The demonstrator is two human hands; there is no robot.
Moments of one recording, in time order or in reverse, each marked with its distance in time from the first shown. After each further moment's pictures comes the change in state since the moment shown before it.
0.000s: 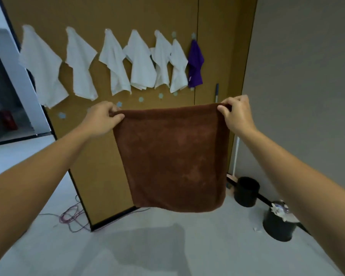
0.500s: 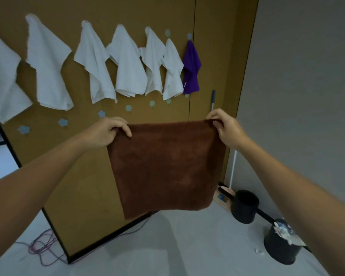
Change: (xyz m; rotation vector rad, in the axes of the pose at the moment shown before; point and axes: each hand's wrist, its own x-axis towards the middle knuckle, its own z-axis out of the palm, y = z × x) left_hand 0.170 -0.077 0.092 -0.132 -0.353 0.230; right_hand 0.123 0.043 0.110 0.135 -0.275 -0.124
